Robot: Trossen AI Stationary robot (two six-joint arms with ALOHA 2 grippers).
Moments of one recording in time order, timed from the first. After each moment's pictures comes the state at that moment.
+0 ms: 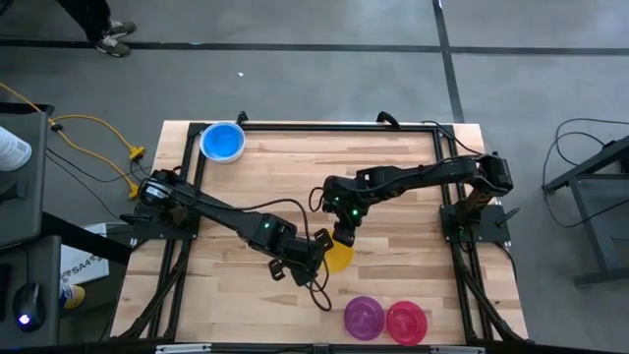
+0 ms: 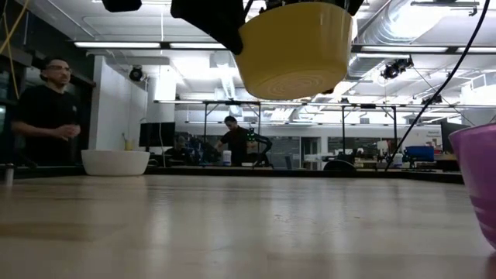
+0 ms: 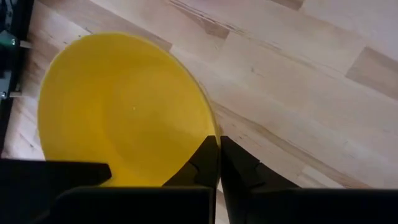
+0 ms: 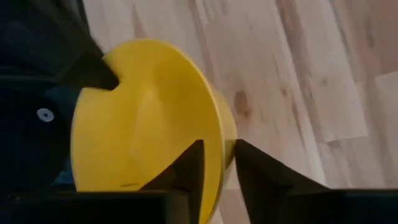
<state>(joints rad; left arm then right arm) -0.34 1.82 1.60 -0.77 -0.15 0.80 0.01 1.73 1.36 -0.69 -0.46 0.49</state>
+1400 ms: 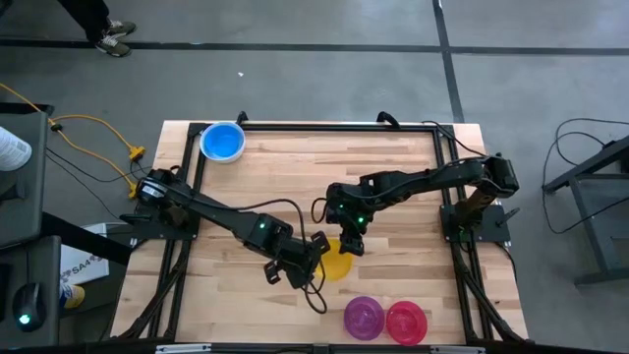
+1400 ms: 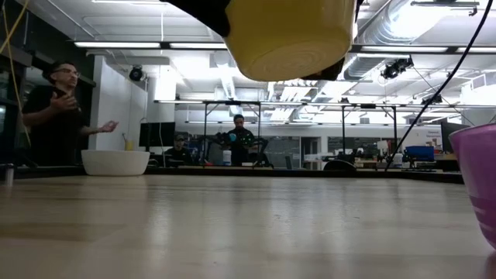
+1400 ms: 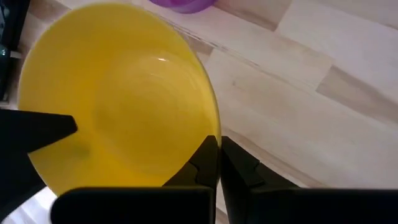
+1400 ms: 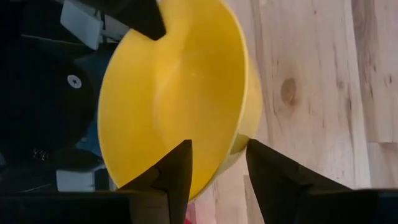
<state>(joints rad) -0.35 1.79 1.60 -0.80 -0.09 0.76 0.07 1.70 1.36 -0.69 -0.55 0.43</state>
